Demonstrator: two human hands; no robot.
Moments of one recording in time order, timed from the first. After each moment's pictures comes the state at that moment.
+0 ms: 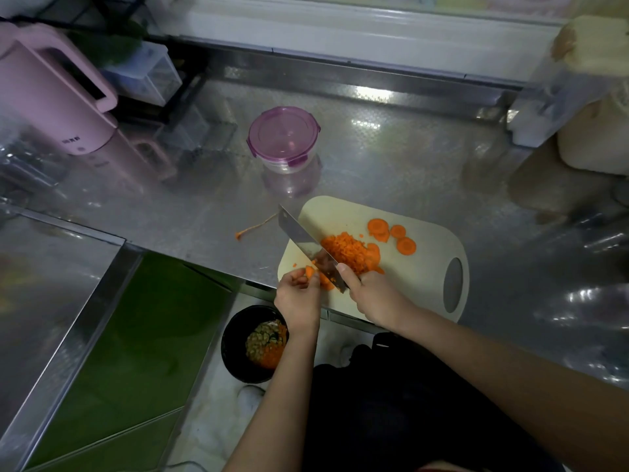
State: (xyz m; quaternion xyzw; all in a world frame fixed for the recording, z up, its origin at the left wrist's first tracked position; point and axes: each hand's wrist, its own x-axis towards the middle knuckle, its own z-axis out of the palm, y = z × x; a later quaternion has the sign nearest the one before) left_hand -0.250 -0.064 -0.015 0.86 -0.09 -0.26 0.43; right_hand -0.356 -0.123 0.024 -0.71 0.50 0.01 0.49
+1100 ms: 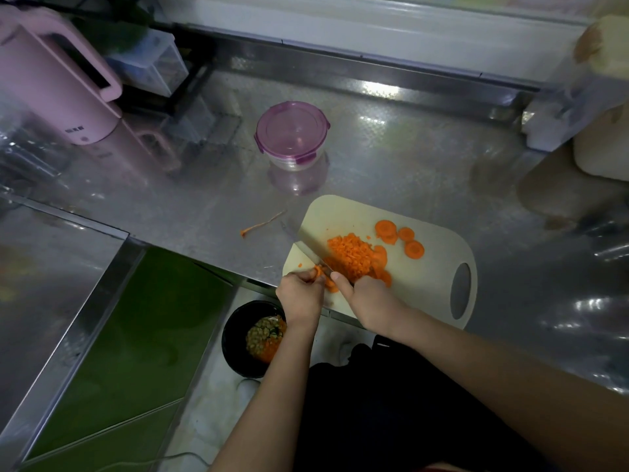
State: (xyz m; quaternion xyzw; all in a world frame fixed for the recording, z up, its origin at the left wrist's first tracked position) left_hand -0.241 -0.070 -0.002 0.86 -0.14 -0.30 0.38; right_hand -0.342 -0.118 0.028 -0.72 0.49 0.09 0.49
